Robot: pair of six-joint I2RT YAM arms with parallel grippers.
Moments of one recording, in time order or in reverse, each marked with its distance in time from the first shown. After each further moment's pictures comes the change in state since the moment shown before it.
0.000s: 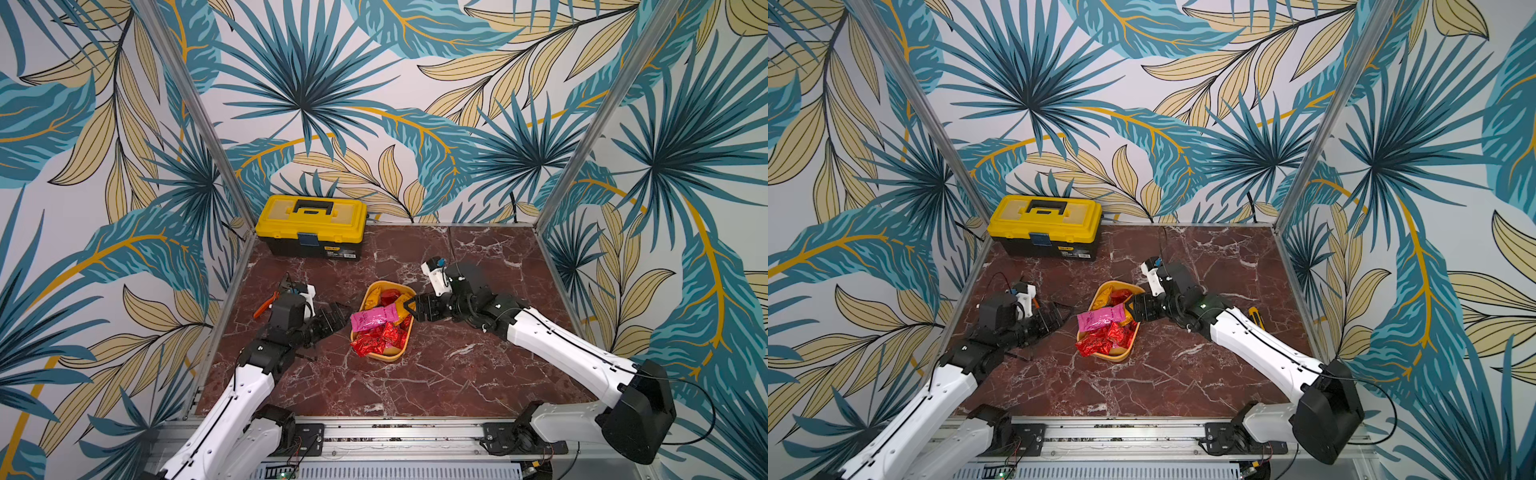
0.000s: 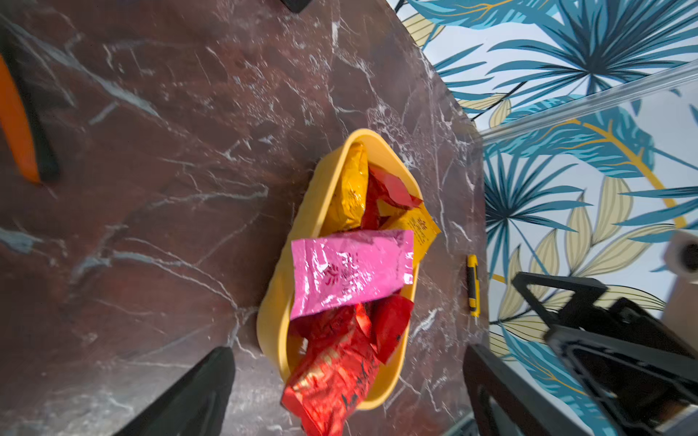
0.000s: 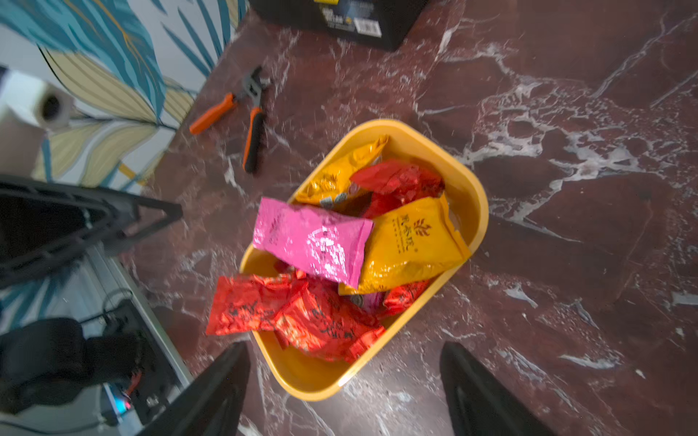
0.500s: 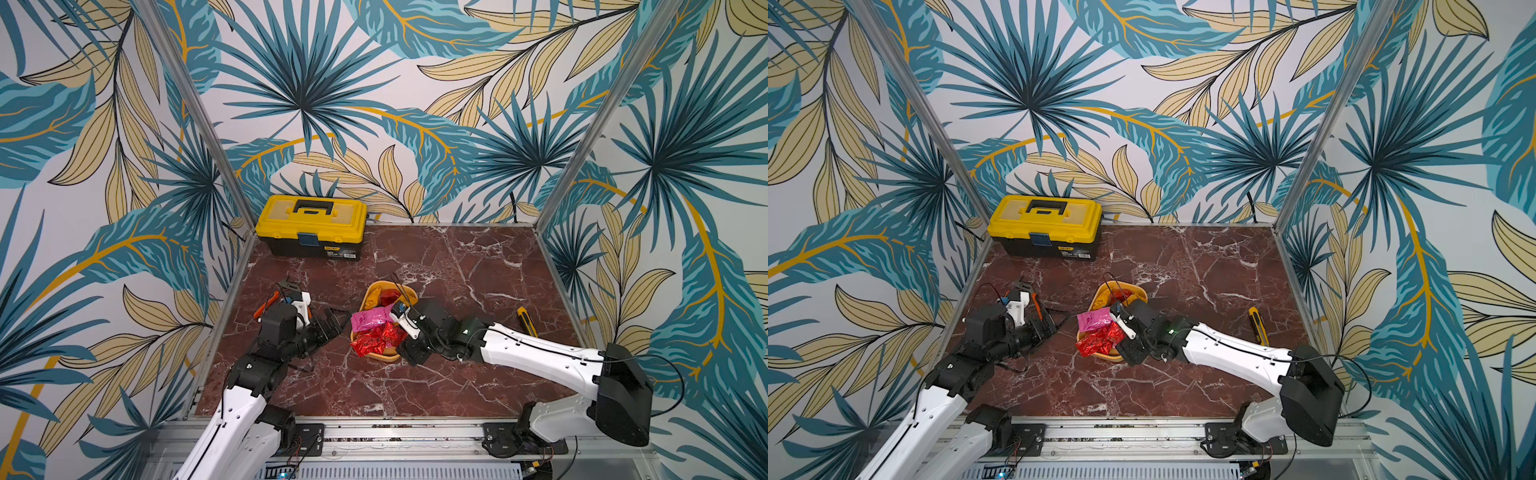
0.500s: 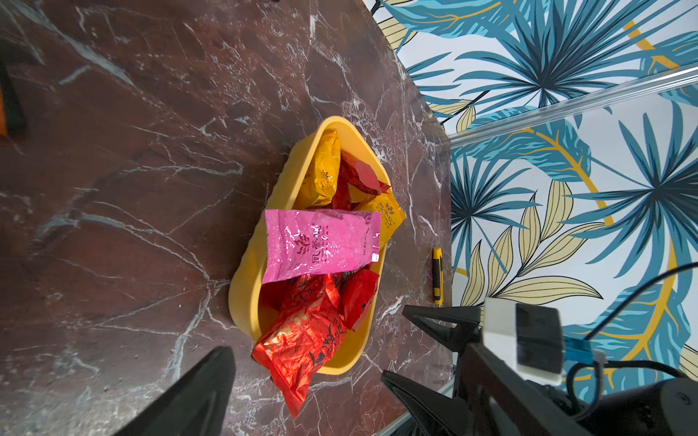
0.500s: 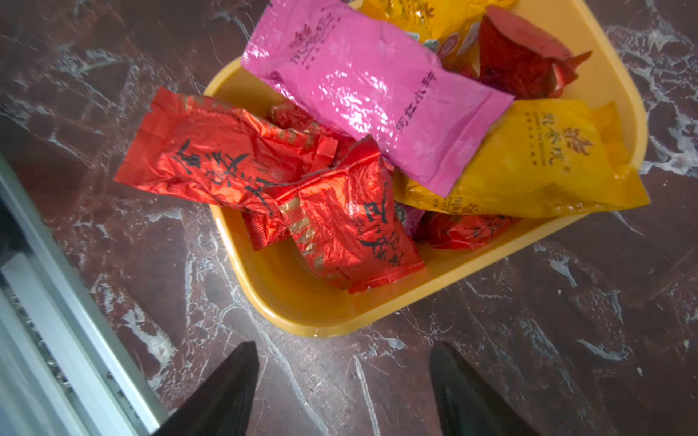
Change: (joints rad) left arm 0.006 -0.110 0.000 -0.061 0.031 -0.066; right arm 0.275 0.130 -0.045 -0.066 0.254 -0.209
